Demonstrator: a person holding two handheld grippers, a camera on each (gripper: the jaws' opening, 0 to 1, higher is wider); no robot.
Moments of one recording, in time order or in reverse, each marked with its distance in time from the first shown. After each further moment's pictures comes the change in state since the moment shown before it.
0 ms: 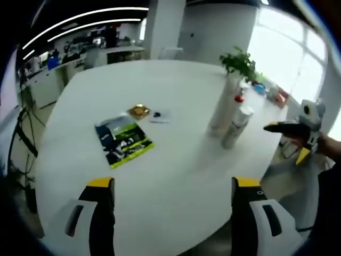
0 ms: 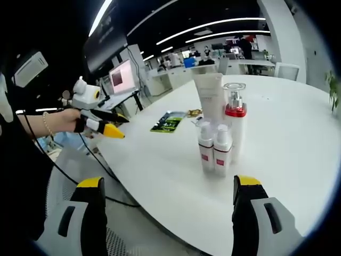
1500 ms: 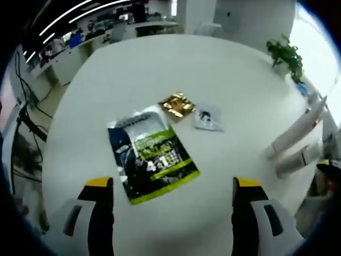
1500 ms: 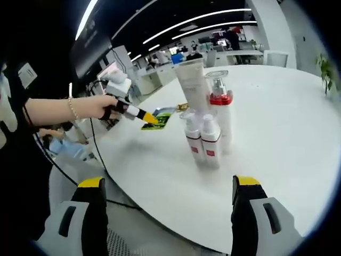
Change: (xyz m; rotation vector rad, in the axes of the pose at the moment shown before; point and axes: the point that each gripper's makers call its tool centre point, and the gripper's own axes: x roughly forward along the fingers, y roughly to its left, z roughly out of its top) left arm 0.100 0.076 0.035 -0.089 0.192 0.256; right arm 0.000 -0.012 -0.011 0.092 0.036 -0.040
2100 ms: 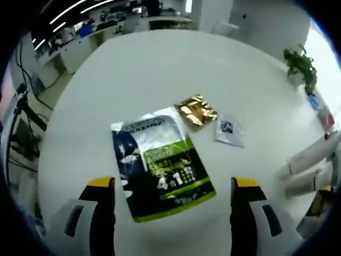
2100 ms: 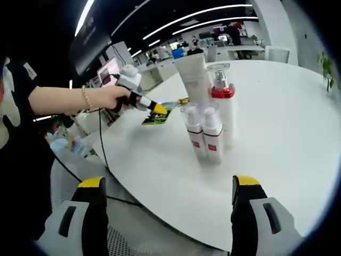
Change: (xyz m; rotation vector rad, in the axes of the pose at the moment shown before) left arm 0.029 0.016 0.010 -0.129 0.031 0.031; right arm 0.001 0.003 -0.005 0.010 0.033 0.006
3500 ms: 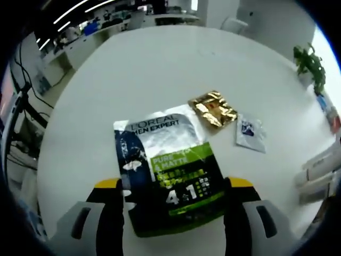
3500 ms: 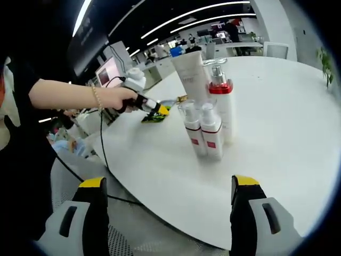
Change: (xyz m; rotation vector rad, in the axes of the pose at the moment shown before) left arm 0.024 0.017 0.001 -0.013 0.005 0.069; right arm 0.002 -0.005 -0.004 0.024 0.013 0.003
